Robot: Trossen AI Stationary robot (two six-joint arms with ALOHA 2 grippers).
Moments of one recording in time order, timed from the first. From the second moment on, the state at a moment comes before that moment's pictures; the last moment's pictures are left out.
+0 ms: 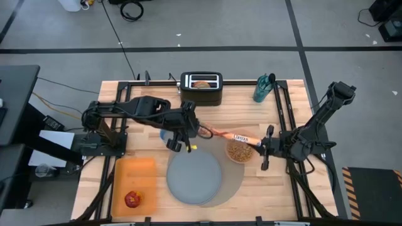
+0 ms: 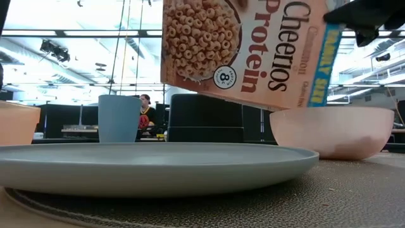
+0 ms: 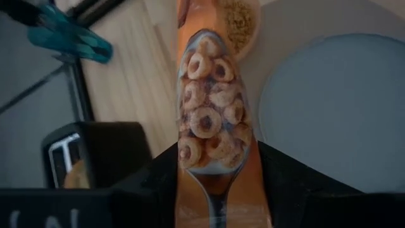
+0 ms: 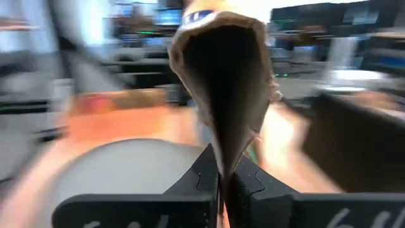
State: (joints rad) left arm -0.15 1.75 2.07 -1.30 -0.24 0.38; right arm 0.83 0.87 0.29 0.44 1.01 0.10
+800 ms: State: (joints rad) left arm -0.16 1.75 2.08 -1.29 -0.23 0.38; right arm 0.84 0.87 0.29 0.43 1.05 0.08
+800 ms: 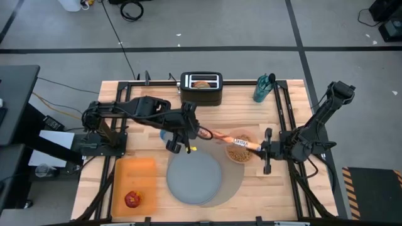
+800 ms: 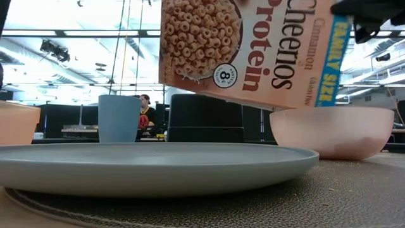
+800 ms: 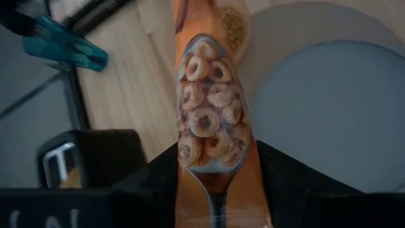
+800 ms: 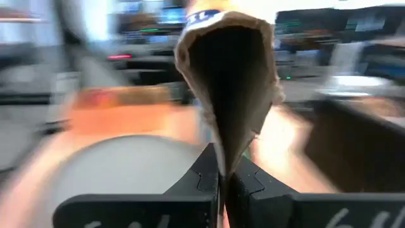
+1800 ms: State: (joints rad) left arm -0.16 1.75 2.08 -1.29 -0.24 0.38; right arm 0.84 0.87 0.29 0.43 1.03 0.08
